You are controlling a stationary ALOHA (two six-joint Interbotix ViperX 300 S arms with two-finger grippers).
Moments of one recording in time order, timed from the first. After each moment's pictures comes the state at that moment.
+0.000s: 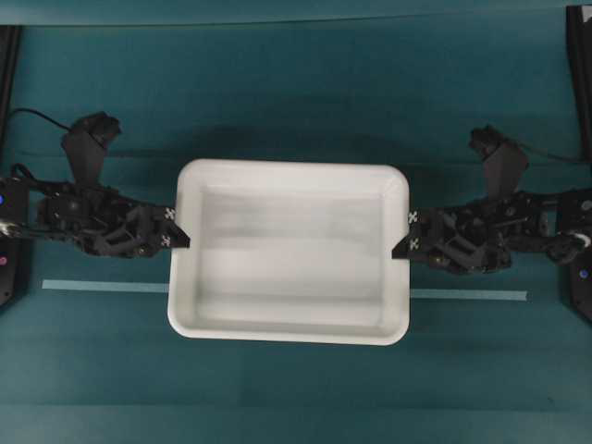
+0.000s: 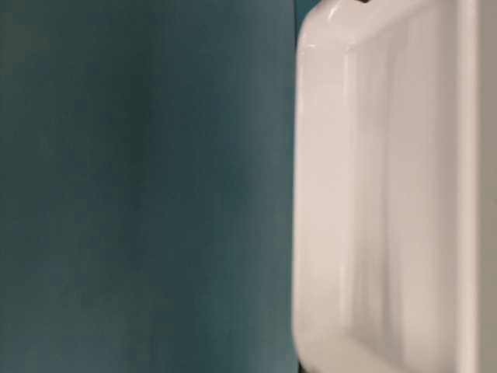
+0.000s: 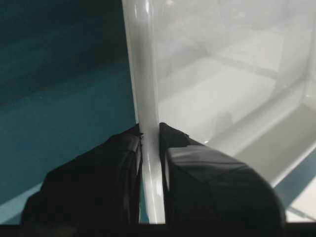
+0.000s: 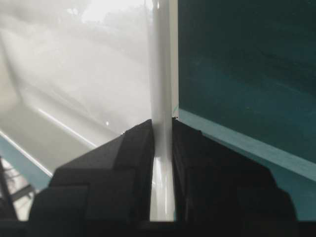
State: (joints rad) left arm 0.08 -0.28 1.04 0.02 0.10 -1.37; right arm -0.04 -0.26 1.06 0.34 0.03 1.21
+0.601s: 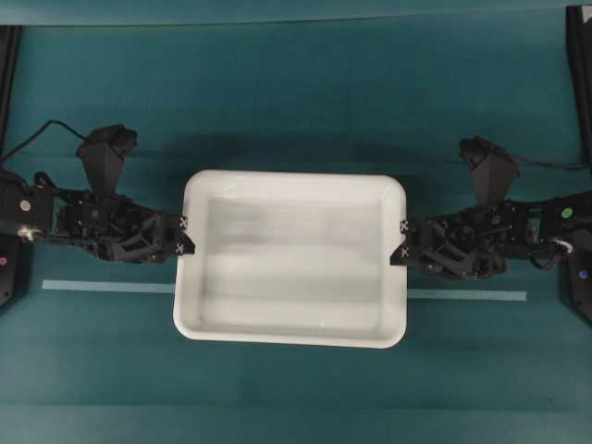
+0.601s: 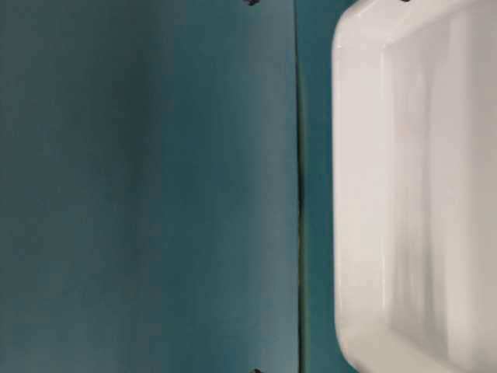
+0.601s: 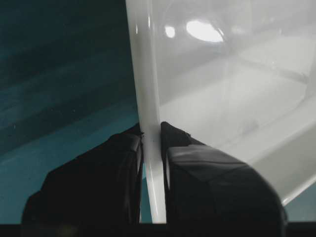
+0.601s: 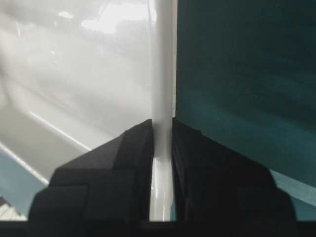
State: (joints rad) left arm 0.08 -0.16 1.03 0.02 0.07 -1.37; right arm -0.03 -0.17 1.06 0.34 0.02 1.21
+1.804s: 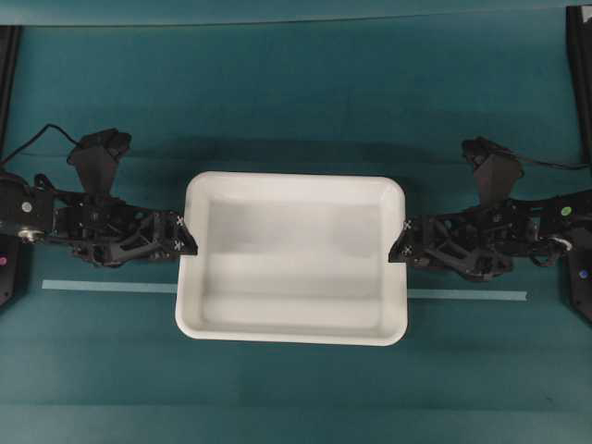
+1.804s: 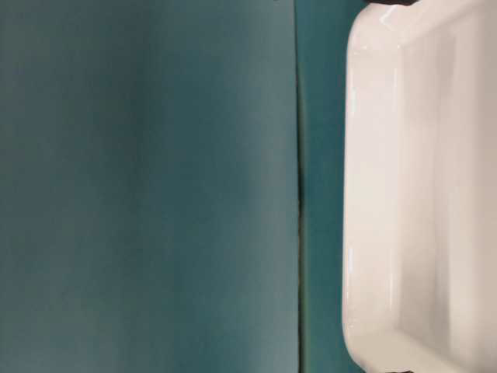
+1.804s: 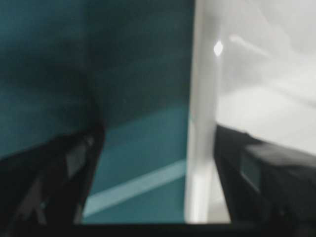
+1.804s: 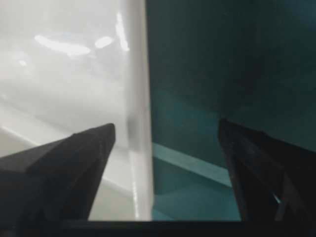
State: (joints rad) left arm 0.08 -0.15 1.04 0.02 0.08 -1.46; right arm -0.05 -0.17 1.08 0.35 0.02 1.21
